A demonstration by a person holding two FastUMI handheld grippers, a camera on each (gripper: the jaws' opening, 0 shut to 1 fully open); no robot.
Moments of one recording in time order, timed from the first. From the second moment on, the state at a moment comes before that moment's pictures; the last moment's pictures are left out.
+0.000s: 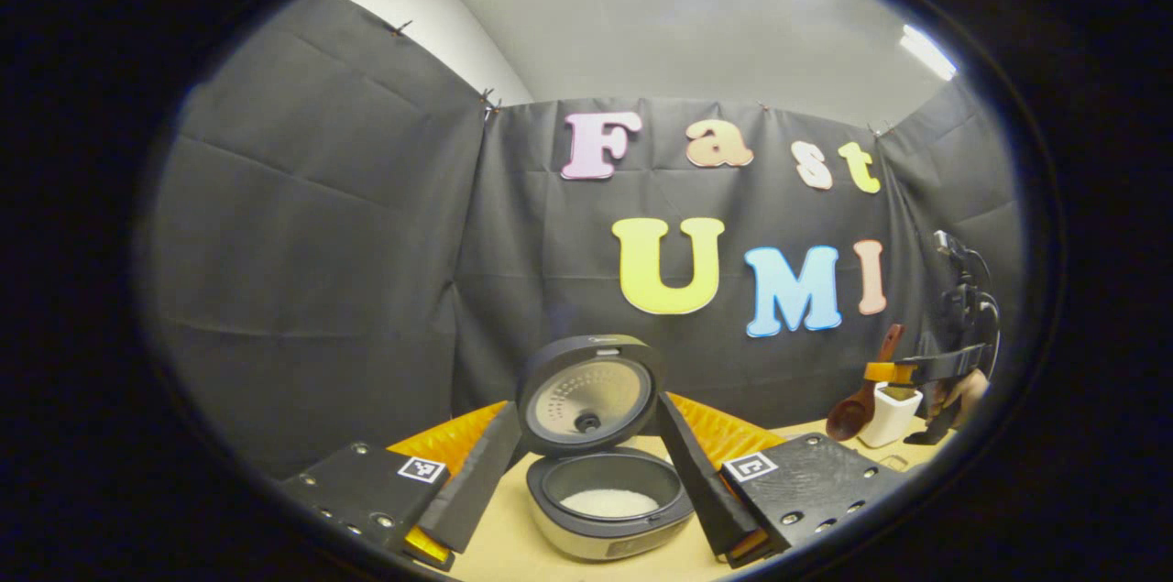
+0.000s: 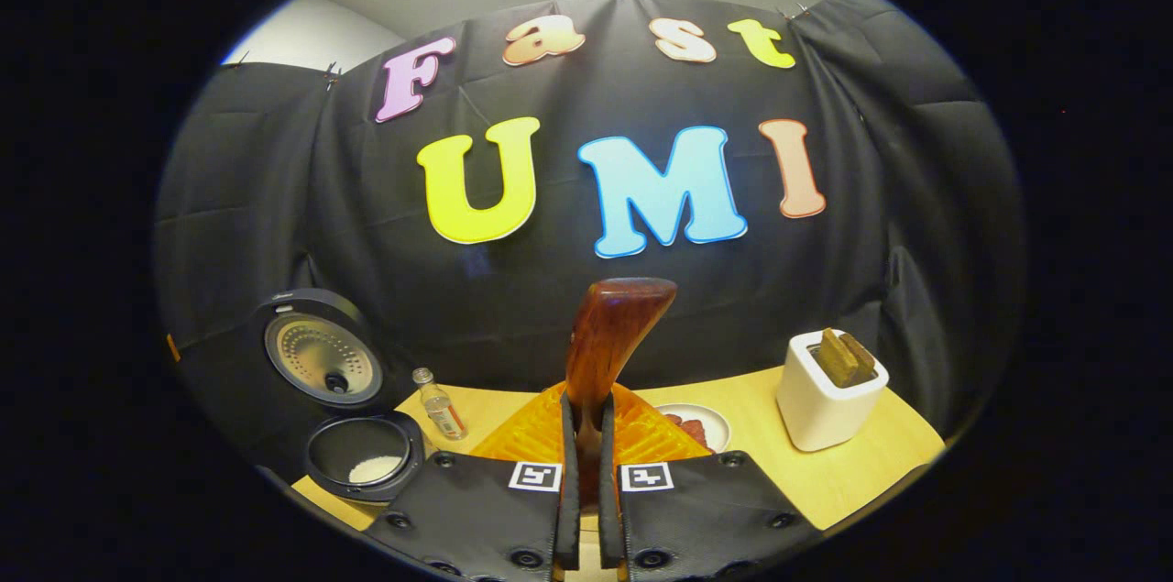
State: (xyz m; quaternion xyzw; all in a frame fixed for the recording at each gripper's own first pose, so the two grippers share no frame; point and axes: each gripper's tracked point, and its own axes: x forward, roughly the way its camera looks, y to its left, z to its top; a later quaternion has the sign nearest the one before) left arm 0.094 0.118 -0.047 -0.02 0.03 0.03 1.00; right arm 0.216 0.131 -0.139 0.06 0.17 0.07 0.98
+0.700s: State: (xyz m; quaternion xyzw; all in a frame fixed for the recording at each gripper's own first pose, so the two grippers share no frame) left arm 0.102 0.070 -0.046 -0.03 0.04 -0.01 1.00; right arm 0.172 0.008 -0.196 0.04 0.22 -0.02 0.97
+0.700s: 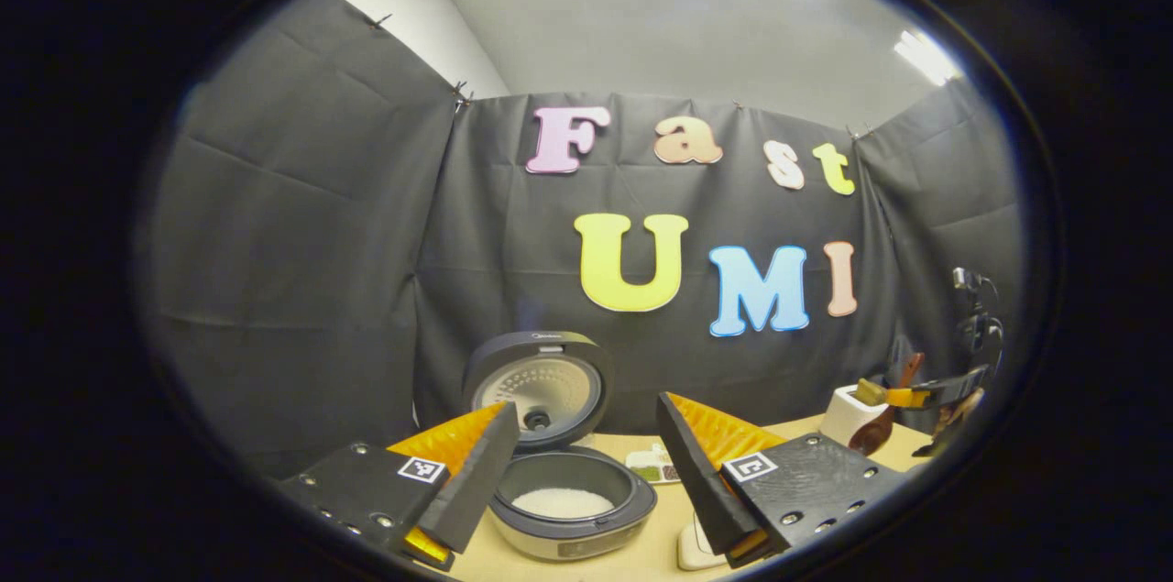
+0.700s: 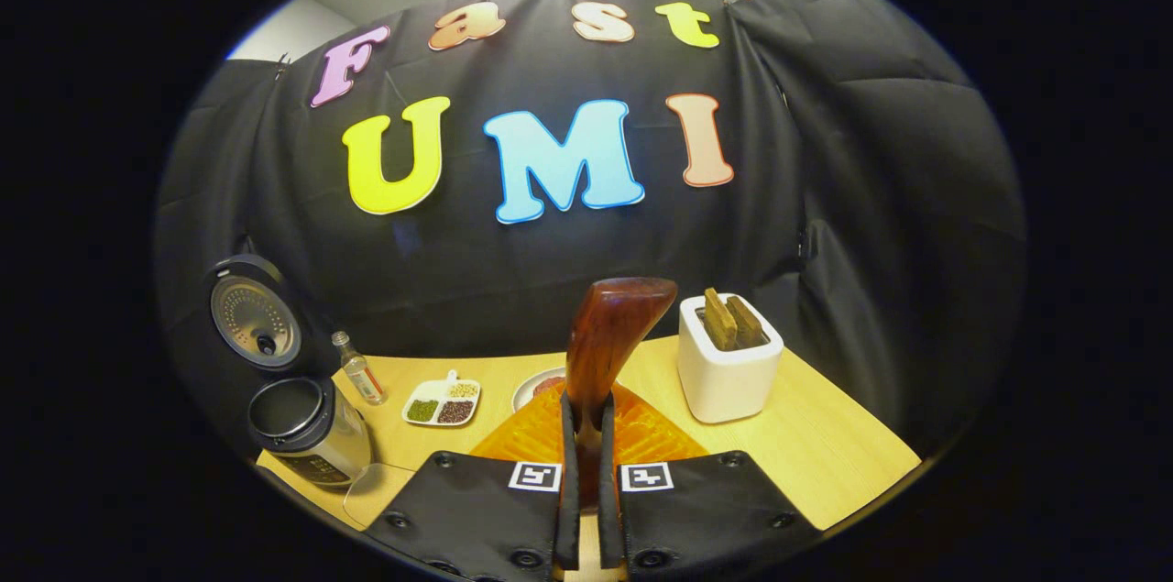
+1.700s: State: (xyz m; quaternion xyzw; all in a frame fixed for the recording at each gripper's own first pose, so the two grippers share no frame) left arm 0.077 0.080 -0.028 -0.01 0.04 0.02 1.00; right arm 0.117 -0.014 -0.305 0.05 0.32 -0.01 0.95
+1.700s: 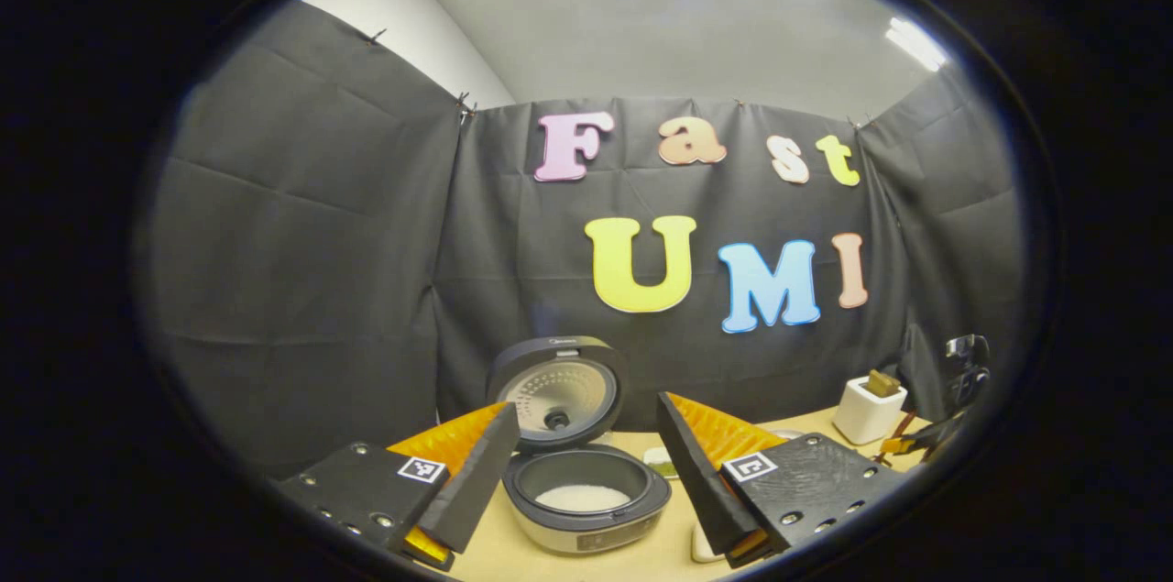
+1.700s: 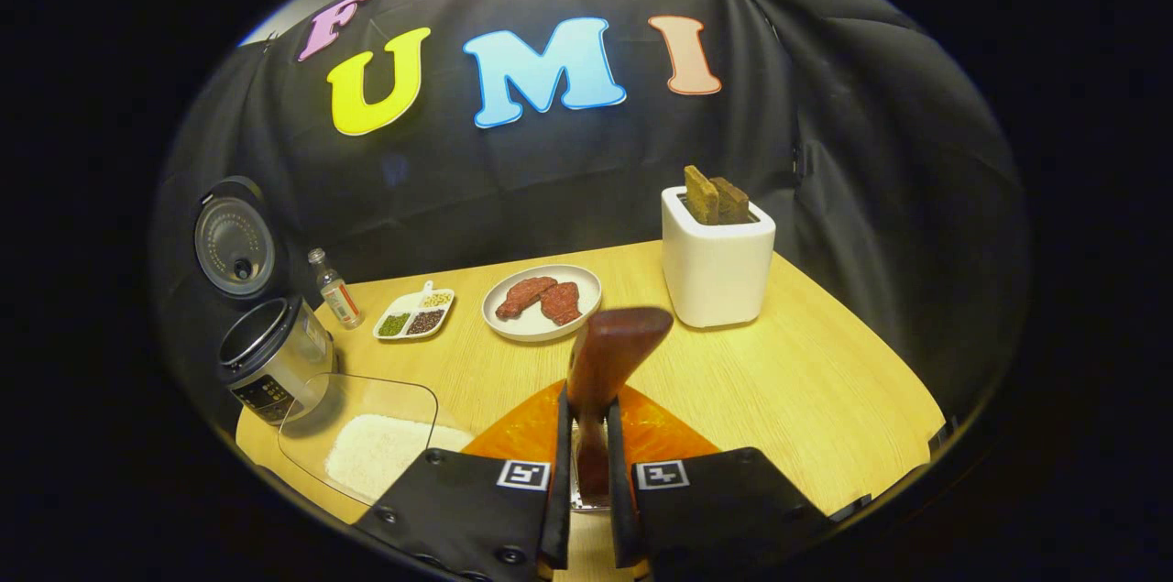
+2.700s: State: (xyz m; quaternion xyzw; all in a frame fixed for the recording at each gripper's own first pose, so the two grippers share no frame) left arm 0.194 0.088 0.003 0.00 0.01 0.01 1.00; right arm 0.107 -0.068 -0.137 -0.05 0.16 -0.10 0.98
